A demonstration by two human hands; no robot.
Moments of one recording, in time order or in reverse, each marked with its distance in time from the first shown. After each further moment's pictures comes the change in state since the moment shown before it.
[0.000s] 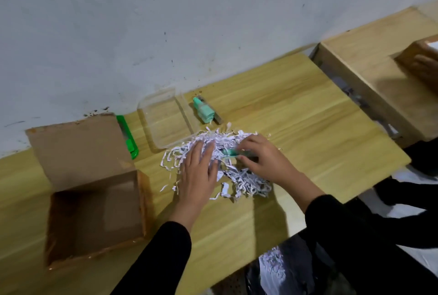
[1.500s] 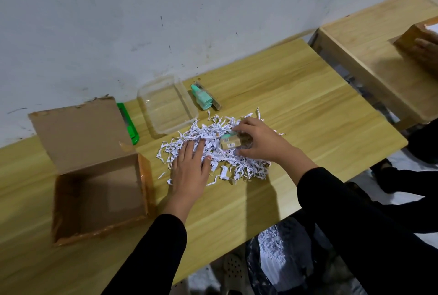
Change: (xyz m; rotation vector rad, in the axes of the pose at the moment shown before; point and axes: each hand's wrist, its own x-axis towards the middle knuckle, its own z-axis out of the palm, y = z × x) left_hand -0.024 -0.010 -0.003 0.107 -0.073 -0.109; right_hand 0.006 0.001 -0.002 -0.044 -0.147 0.041
